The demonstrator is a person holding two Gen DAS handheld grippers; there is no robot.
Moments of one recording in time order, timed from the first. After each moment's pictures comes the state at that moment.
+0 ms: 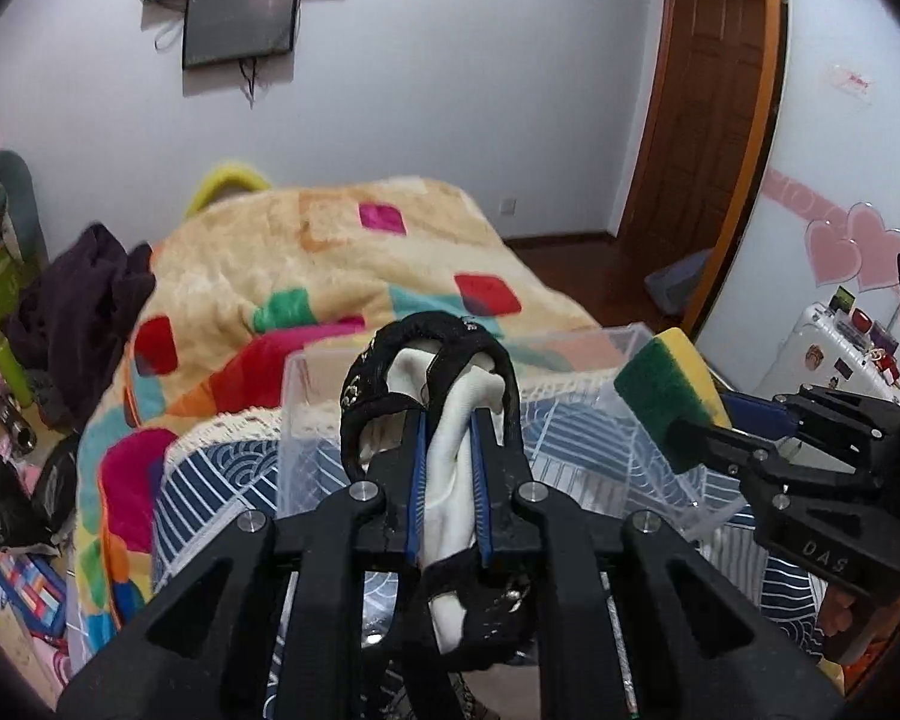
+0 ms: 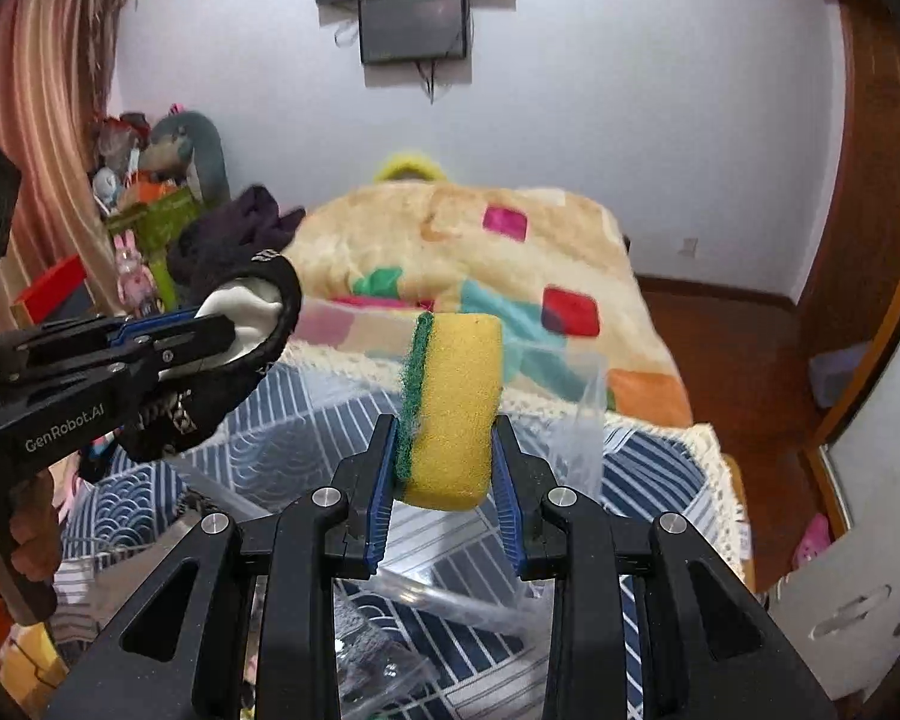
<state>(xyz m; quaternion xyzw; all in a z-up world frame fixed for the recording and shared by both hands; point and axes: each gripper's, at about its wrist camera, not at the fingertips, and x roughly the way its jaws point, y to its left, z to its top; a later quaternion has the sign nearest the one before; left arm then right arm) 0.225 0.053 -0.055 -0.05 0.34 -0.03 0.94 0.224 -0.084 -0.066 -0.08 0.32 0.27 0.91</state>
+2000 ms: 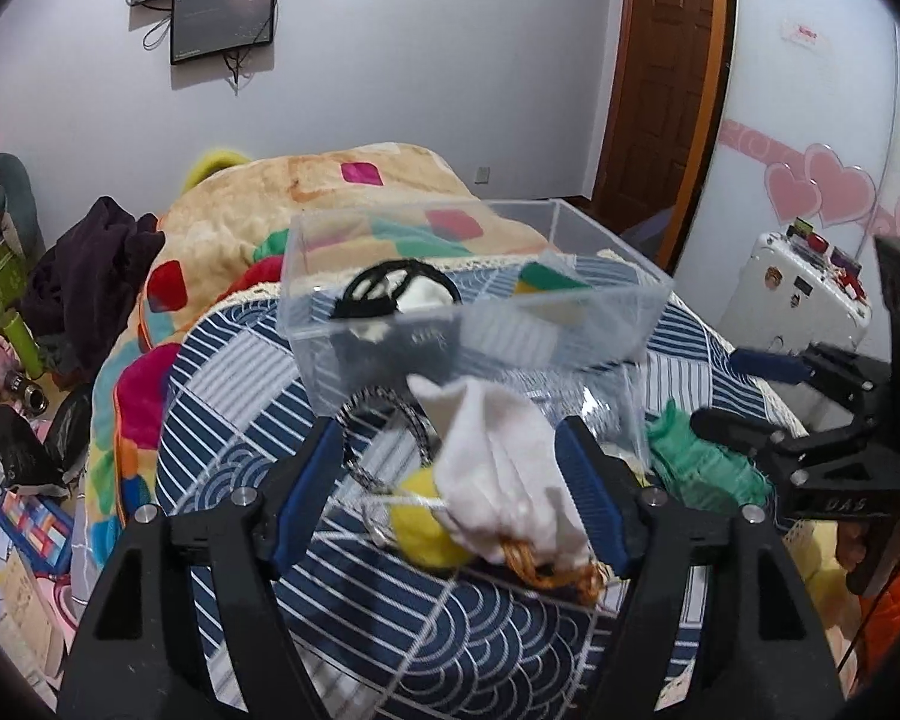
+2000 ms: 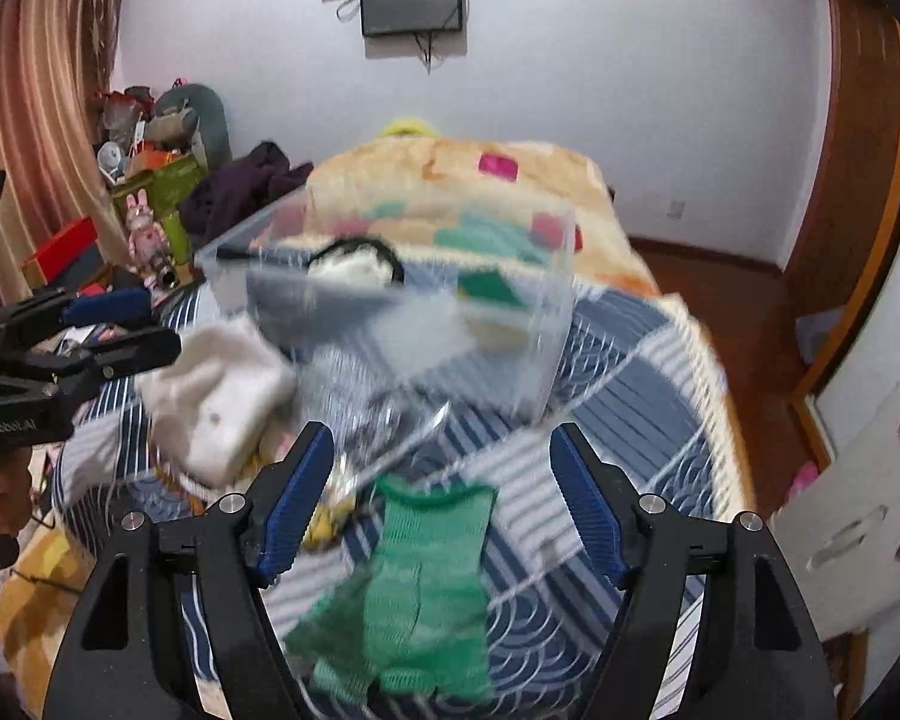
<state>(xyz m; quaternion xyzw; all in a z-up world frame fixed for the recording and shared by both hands) 0.084 0.023 -0.080 -0.01 0.34 -0.05 0.94 0.136 -0.126 -0.098 -0.09 0.35 0.25 0.90</state>
